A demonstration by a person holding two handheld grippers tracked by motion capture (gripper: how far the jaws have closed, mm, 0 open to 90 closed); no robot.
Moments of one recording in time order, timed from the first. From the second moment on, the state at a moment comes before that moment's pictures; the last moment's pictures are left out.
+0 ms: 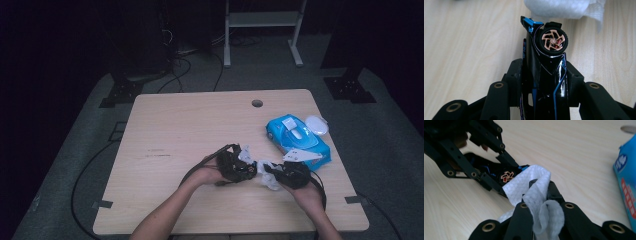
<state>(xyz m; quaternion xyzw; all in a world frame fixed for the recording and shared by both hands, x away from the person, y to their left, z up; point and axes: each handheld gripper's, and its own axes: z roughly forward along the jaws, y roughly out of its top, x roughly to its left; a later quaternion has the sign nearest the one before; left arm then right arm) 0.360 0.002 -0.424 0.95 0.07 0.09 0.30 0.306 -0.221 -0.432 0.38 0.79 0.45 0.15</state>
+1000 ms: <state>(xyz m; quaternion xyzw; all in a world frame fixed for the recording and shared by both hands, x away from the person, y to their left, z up) 0.335 0.076 -0.402 0.86 0.10 0.09 0.49 0.298 -0.157 -0.367 0.29 0.79 0.50 0.19</state>
